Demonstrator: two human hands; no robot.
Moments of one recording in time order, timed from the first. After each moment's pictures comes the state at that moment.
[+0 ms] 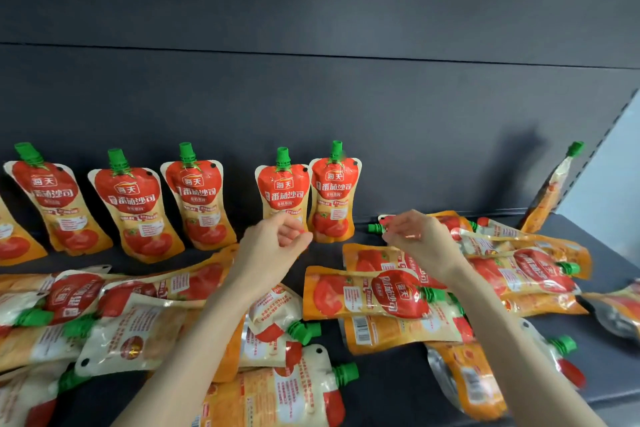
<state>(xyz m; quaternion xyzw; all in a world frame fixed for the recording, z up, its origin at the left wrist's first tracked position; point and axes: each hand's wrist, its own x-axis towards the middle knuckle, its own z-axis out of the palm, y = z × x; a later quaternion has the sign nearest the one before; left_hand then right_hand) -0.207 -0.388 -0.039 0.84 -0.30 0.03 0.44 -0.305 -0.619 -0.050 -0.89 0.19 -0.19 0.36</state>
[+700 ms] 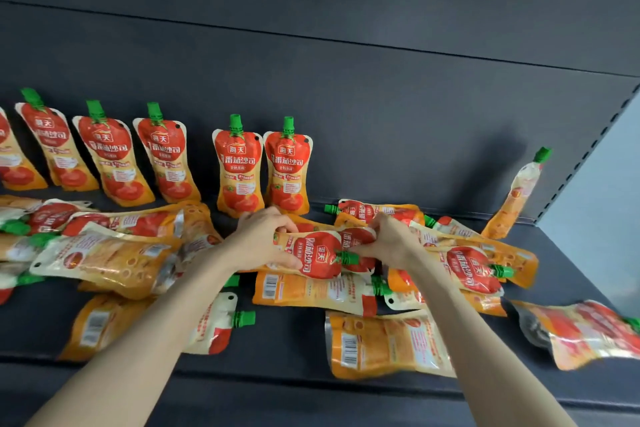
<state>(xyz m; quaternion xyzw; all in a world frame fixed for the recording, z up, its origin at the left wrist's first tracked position) -0.267 -0.460 -0.049 0.92 -0.31 -0.07 0.24 -0.334 -0.690 -0.061 -0.96 0.16 0.01 0.24</state>
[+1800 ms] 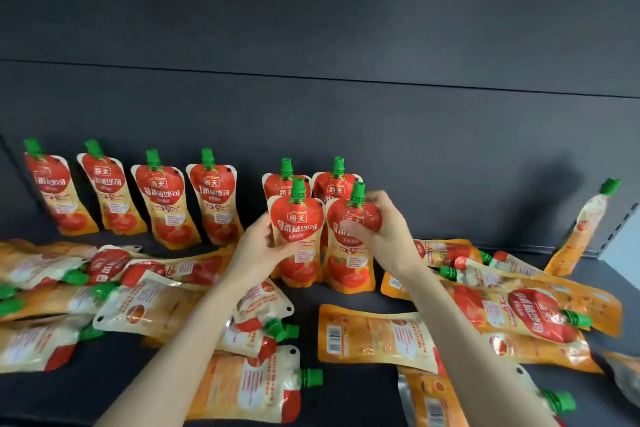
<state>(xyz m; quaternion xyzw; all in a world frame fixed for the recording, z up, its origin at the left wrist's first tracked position) -0.212 -0.401 -0.051 0.79 -0.20 -0.03 0.58 -0.276 -0.601 -0.026 -0.81 0.01 -0.21 0.54</state>
